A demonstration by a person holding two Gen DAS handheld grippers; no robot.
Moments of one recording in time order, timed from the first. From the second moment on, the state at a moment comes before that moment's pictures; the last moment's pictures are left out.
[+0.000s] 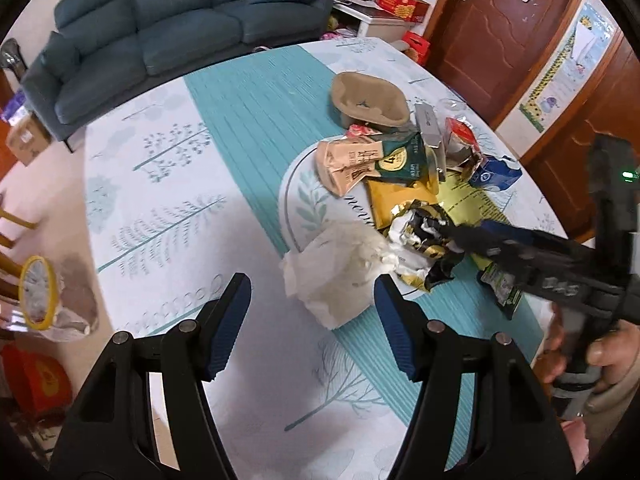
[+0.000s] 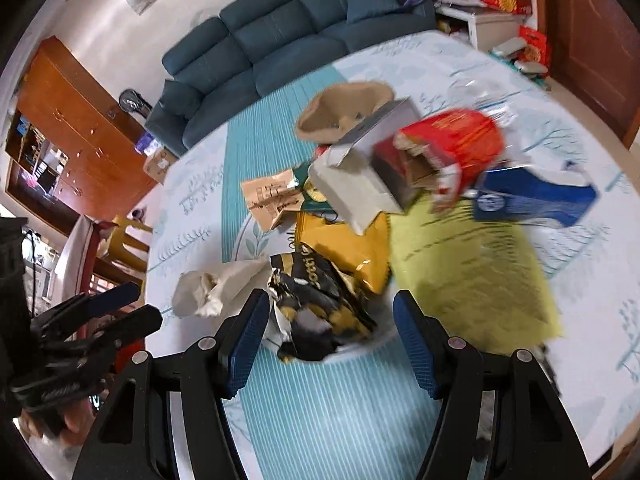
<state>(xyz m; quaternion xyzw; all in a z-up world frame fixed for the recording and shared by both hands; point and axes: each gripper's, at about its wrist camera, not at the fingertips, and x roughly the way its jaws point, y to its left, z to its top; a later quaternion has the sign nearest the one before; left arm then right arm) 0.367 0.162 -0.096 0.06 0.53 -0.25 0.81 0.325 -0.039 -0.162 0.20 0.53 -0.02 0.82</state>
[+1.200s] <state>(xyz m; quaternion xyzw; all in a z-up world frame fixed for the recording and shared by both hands) 0.430 0.137 -0.157 0.02 0.61 -0.26 0.75 0.294 -0.025 -0.177 0.20 0.50 -0.01 0.84</state>
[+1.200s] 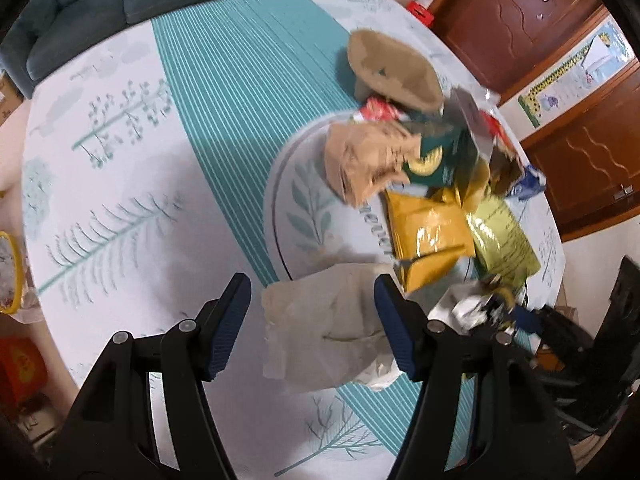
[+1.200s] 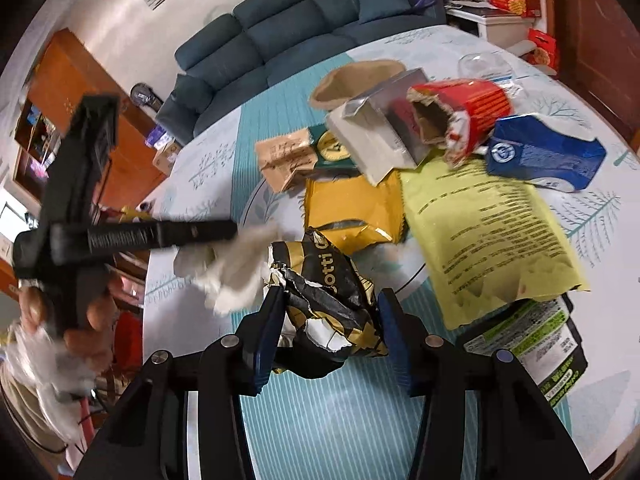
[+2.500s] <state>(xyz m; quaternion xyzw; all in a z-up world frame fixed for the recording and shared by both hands) 0.325 0.160 -0.177 -0.04 0.68 -0.27 0.68 0.196 -0.037 -0.160 0.27 0.48 0.00 0.83</state>
